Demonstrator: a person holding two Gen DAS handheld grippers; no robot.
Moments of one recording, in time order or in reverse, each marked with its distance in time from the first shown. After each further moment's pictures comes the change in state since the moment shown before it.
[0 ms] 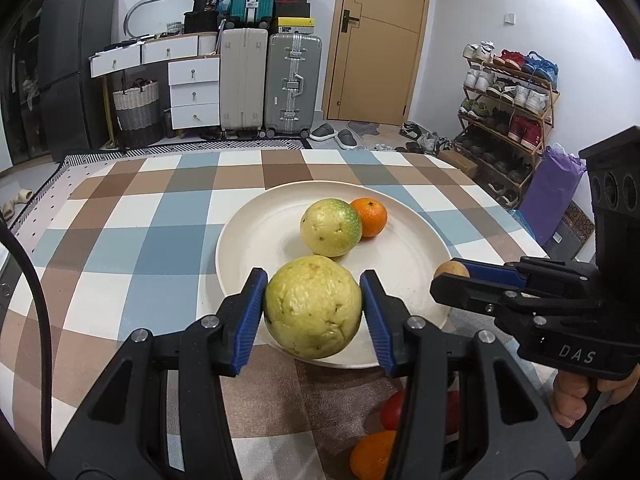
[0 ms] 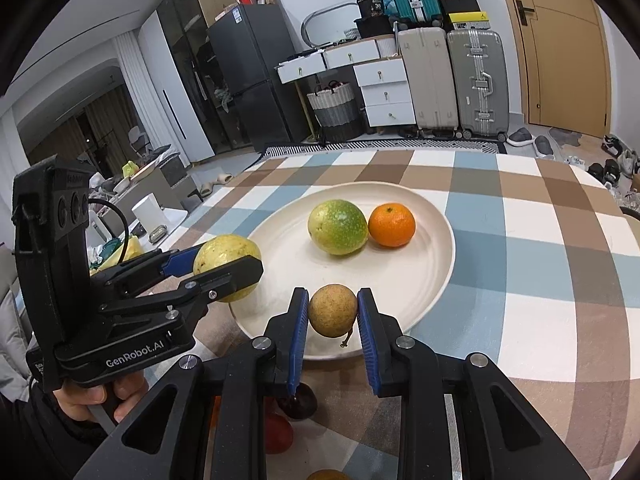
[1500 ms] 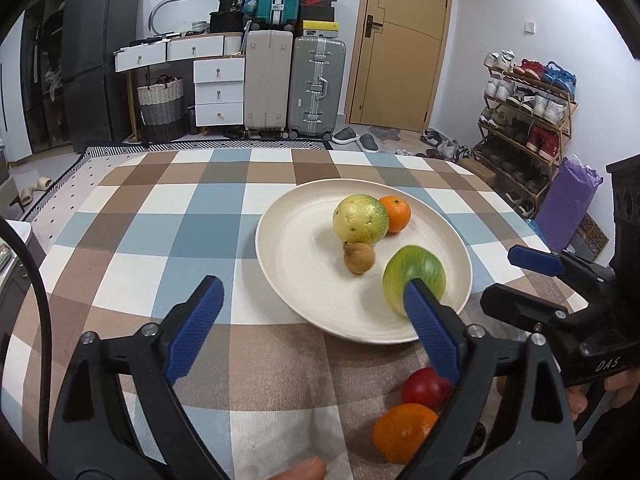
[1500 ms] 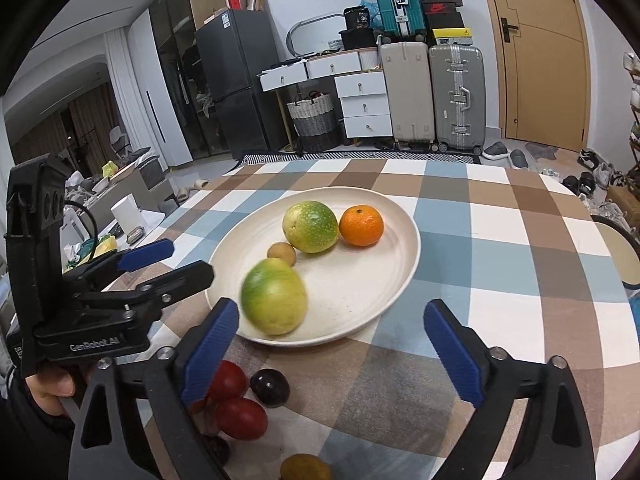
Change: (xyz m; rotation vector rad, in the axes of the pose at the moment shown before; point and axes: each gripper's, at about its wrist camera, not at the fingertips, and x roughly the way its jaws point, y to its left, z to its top) left arm -0.024 0.017 -0.012 -0.047 -0.016 0.067; right arm -0.017 -0.002 -0.011 -0.017 -0.054 -0.101
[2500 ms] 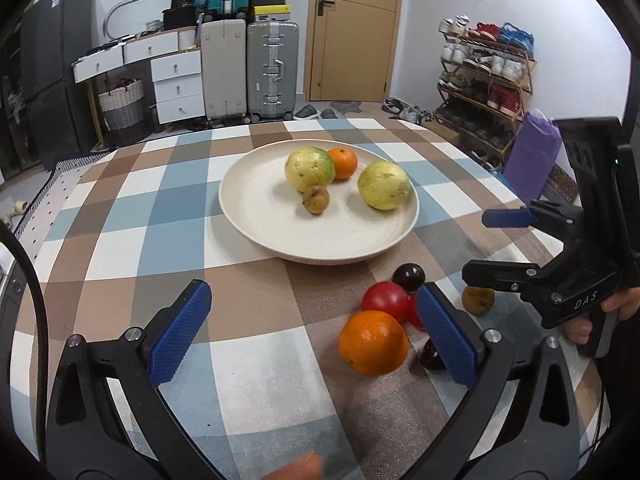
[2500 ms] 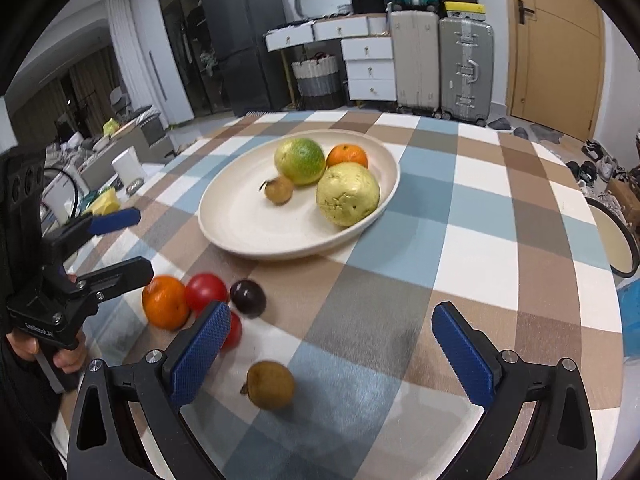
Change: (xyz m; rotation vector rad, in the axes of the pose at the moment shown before) left arm -0.034 -0.023 -0.035 0.147 0.081 -0.100; right arm -0.018 -0.006 -0.030 -0.083 0.175 0.001
